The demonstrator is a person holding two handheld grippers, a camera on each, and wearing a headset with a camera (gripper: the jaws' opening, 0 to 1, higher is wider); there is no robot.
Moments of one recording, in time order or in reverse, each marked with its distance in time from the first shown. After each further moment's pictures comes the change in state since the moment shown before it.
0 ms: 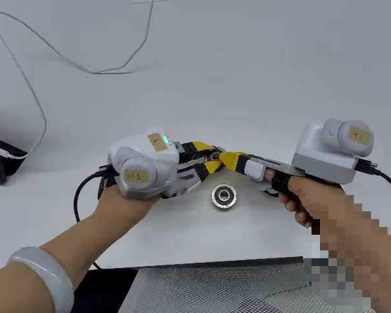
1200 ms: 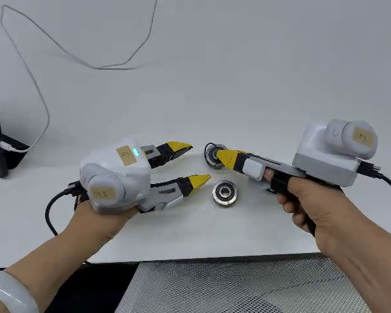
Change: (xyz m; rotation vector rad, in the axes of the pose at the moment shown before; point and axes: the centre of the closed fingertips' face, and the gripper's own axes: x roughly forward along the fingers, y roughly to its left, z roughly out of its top) left arm -0.041 -0.001 -0.012 -0.046 -0.042 0.054; right arm -0.006 0.023 -0.001 0.021 -0.019 0.044
